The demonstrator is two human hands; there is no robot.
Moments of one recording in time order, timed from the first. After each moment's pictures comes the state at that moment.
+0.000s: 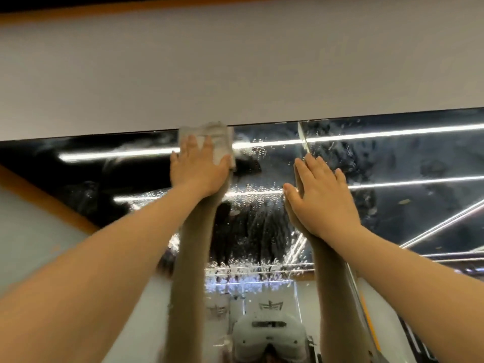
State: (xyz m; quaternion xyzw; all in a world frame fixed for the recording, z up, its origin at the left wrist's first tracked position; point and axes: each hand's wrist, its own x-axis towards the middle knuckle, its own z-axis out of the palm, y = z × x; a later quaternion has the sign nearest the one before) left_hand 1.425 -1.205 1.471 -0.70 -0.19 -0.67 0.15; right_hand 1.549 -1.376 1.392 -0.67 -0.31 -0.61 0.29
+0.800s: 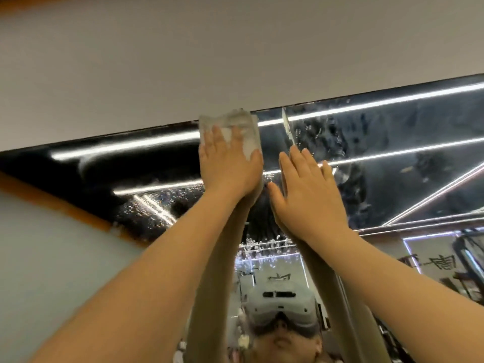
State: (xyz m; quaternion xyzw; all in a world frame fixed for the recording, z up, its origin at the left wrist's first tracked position) left_hand 1.477 -1.273 1.467 -0.70 -0.15 -0.68 0.18; right_hand 1.553 -1.374 1.391 -0.66 -0.32 -0.61 0.30
